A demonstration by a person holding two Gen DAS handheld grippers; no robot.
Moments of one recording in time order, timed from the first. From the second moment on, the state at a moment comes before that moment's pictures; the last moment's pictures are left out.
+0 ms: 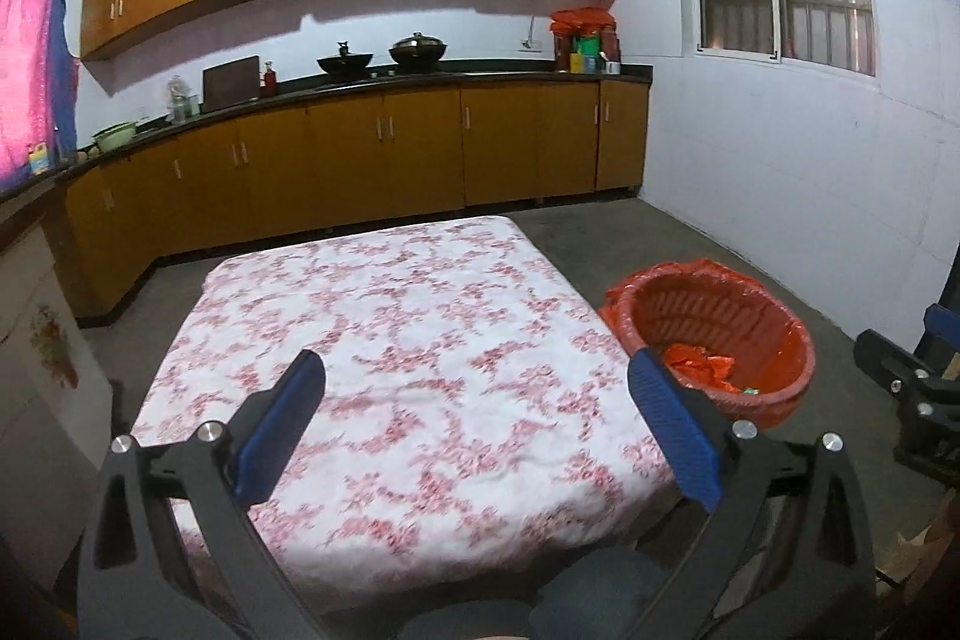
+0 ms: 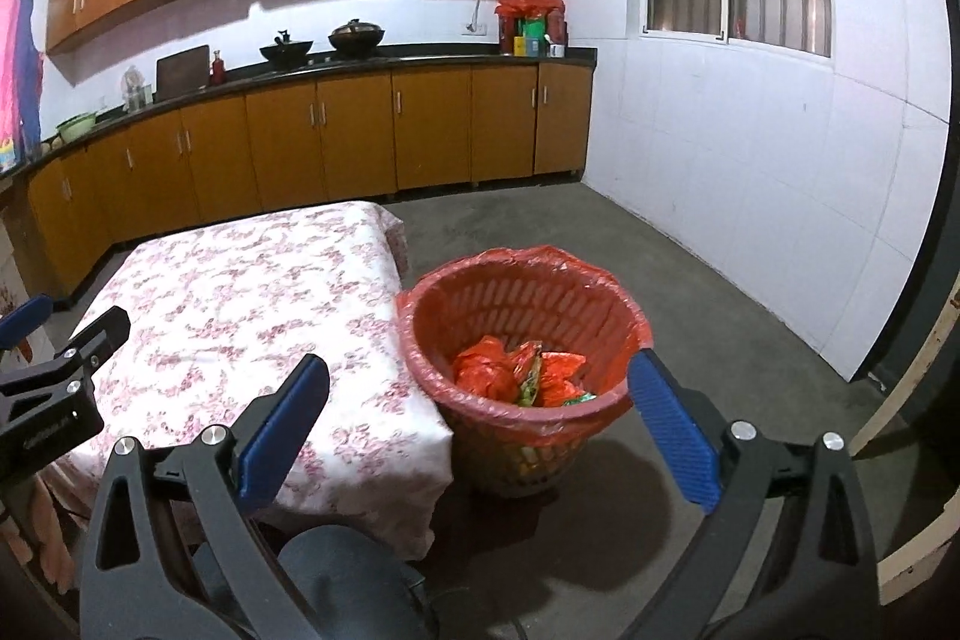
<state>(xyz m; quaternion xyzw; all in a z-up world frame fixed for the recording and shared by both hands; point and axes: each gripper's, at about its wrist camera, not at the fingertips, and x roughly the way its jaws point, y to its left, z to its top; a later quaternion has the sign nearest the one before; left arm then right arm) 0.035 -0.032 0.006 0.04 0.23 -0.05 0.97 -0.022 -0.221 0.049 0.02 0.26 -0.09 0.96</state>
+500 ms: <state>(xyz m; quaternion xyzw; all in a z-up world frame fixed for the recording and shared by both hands) 0.025 -0.020 0.002 0.03 0.24 -0.04 0.97 -0.023 -0.205 0.036 0.02 0.28 -0.11 0.95</state>
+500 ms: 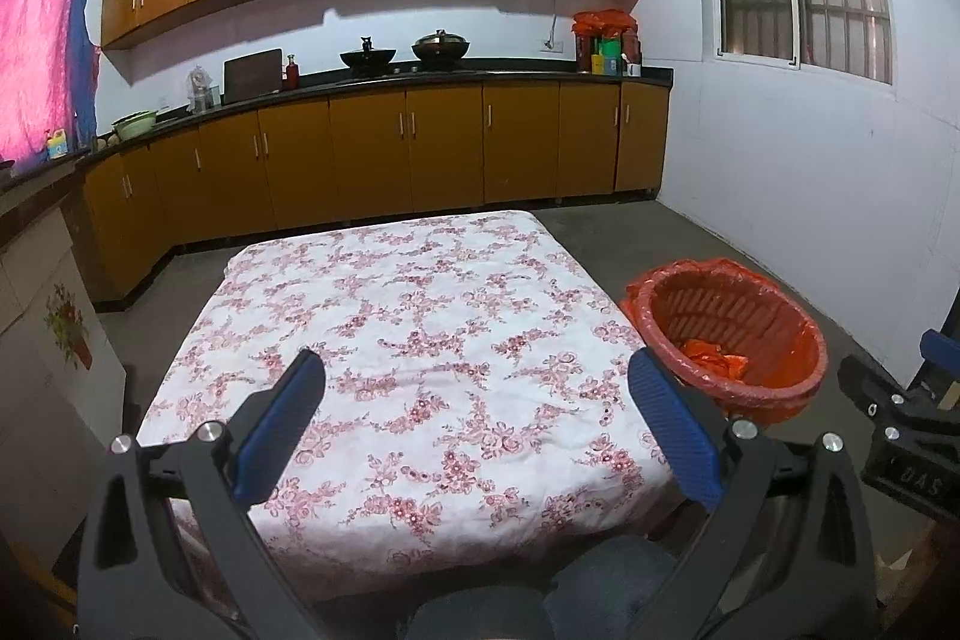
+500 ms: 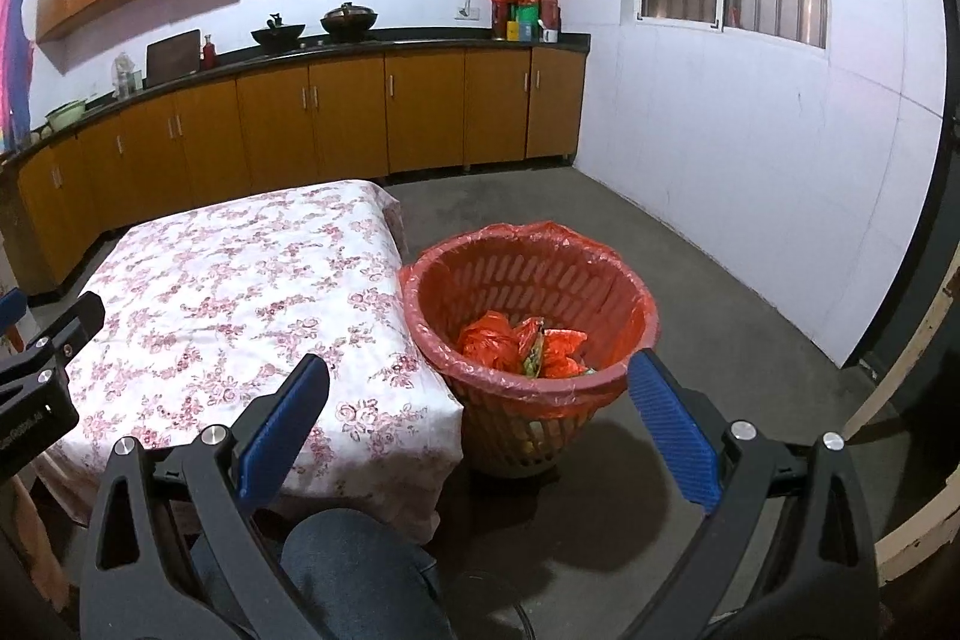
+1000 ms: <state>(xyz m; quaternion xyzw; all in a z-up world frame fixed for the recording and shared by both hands) 0.027 -0.017 -0.001 0.02 0.24 -0.03 0.97 -0.019 -0.205 0.035 0.03 0.28 -0.11 0.95</state>
